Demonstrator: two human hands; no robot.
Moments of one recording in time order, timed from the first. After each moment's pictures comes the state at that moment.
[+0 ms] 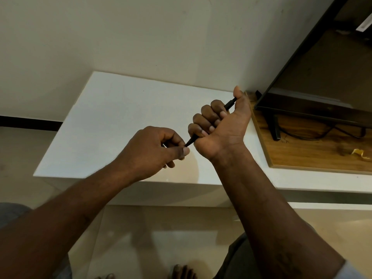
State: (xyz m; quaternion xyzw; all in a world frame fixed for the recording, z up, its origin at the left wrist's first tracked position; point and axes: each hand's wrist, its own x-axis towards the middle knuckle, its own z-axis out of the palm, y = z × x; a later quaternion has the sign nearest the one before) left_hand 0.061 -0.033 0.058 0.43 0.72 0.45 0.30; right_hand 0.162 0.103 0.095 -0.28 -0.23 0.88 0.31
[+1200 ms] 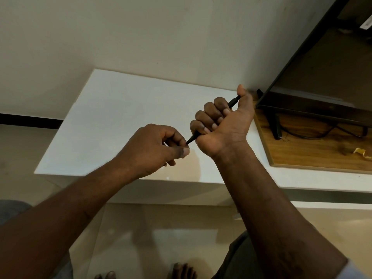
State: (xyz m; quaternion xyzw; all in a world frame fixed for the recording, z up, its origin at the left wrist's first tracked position) left_hand 0.059 -0.032 0.056 0.43 0.73 0.44 0.30; right_hand 0.163 0.101 0.098 -0.27 -0.22 0.88 0.31
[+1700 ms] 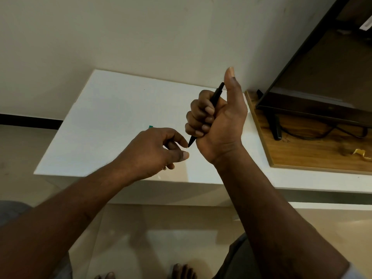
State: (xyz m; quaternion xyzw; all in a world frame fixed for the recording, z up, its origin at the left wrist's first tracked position) left_hand 0.057 -0.030 0.049 0.44 0.73 0.42 0.33; right_hand 0.161 0.089 0.108 -0.20 -0.44 0.83 0.27
